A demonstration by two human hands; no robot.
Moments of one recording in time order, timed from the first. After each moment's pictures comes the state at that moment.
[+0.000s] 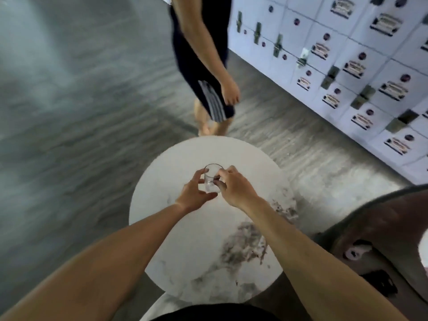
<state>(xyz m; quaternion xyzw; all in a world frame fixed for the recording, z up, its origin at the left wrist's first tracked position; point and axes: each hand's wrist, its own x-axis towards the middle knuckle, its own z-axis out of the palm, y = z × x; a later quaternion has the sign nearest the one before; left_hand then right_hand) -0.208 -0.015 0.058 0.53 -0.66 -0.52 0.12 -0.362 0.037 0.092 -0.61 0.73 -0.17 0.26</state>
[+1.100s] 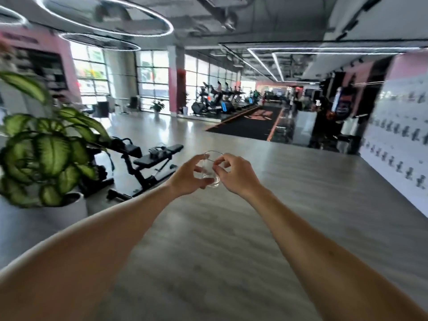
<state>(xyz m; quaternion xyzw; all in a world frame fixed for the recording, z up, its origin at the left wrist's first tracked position) 0.552 -0.080 0.421 0.68 -0.53 -0.16 0.49 0.395 -0.159 0.447 -0.87 0.26 -0.34 0.22</state>
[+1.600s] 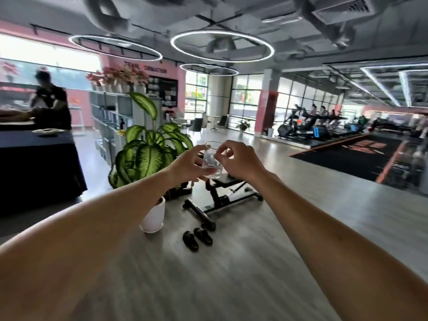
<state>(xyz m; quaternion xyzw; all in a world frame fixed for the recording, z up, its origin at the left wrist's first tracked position) 0.818 -0.041 0.480 0.77 -0.37 -0.03 0.52 0.720 -0.188 0.512 -0.92 0.03 -0.29 0.26</state>
